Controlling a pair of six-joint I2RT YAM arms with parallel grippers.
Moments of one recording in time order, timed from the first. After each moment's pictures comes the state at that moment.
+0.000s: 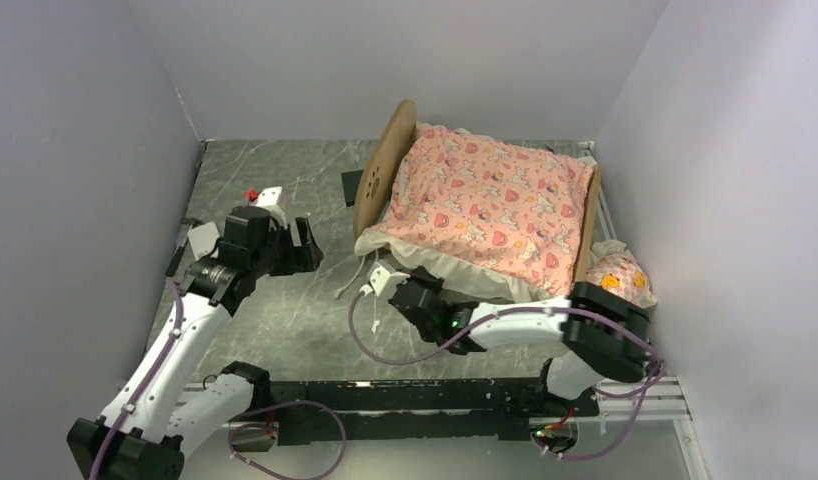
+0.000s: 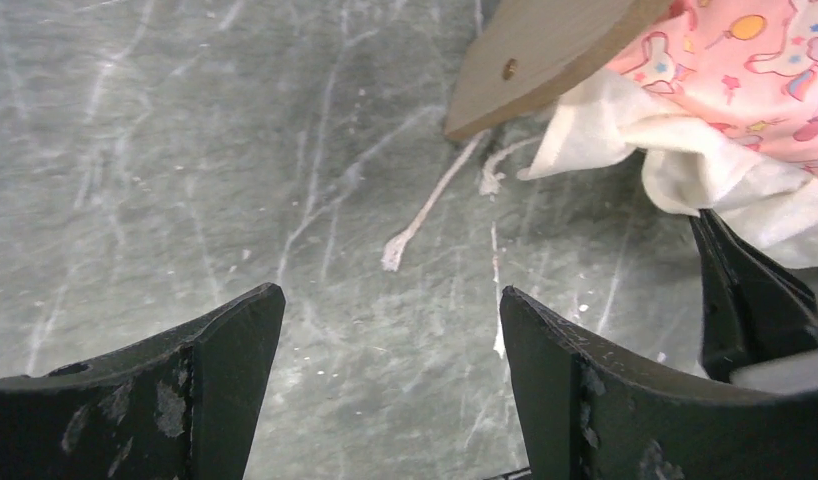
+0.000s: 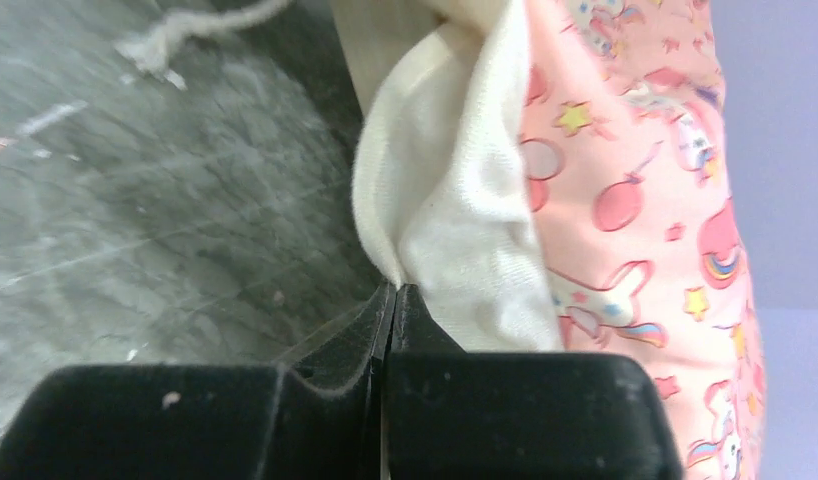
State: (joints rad) left arm -0.30 0.88 0.89 -0.68 0.00 -0.37; right arm 1.19 1.59 0.68 0.37 0.87 -0.54
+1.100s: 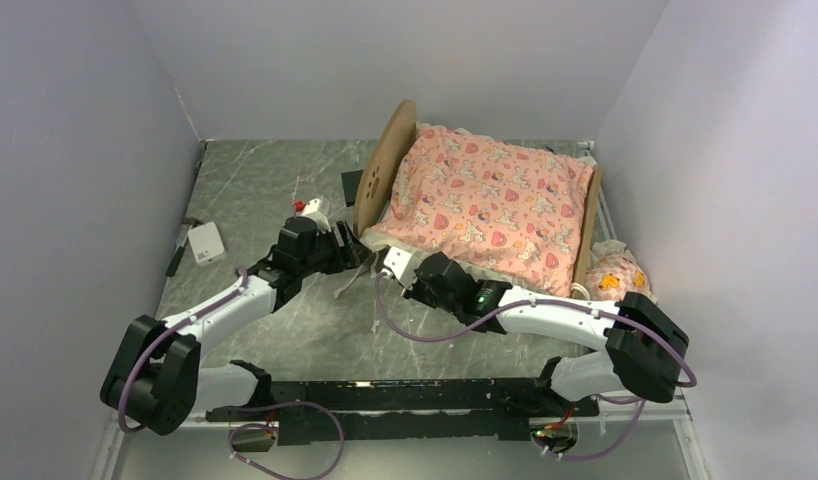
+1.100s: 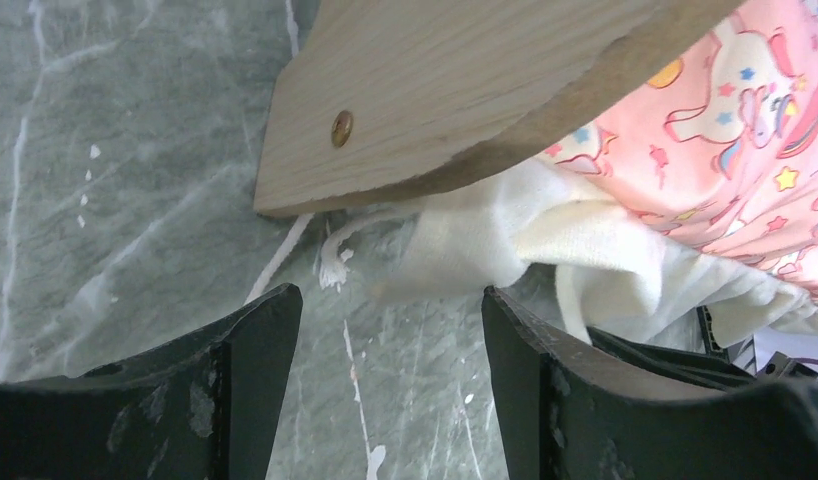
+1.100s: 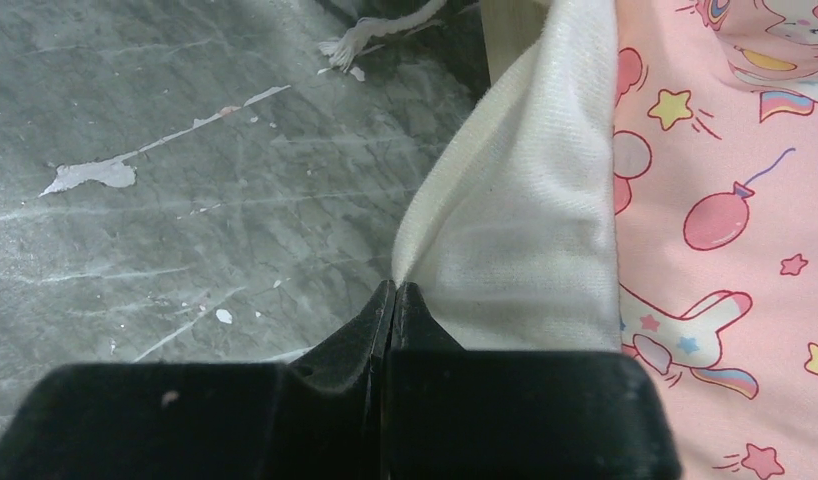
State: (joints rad) left arm -0.44 1.23 0.61 0.09 0.18 -0.66; right arm 1.00 1.33 0.71 0.00 0.22 -0.34
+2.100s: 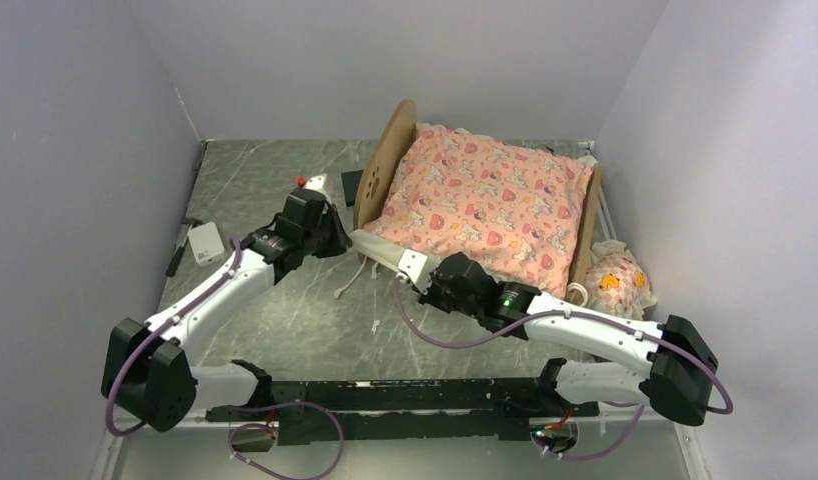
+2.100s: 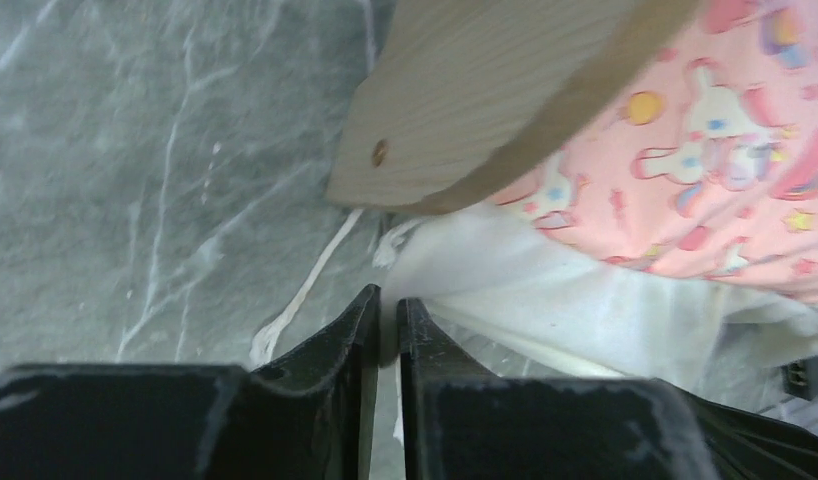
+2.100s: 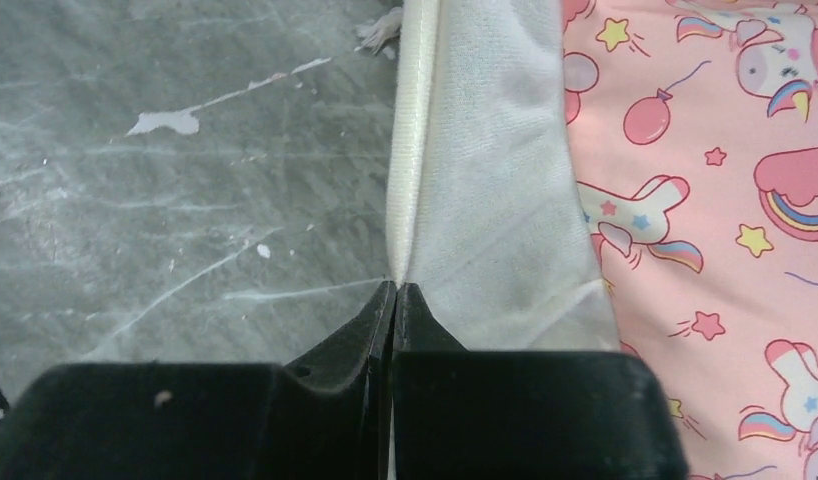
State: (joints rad) left arm -0.48 1.23 0.93 -0.34 -0.01 -0.58; right arm 0.99 1.15 0.70 -0.16 0.15 -0.34
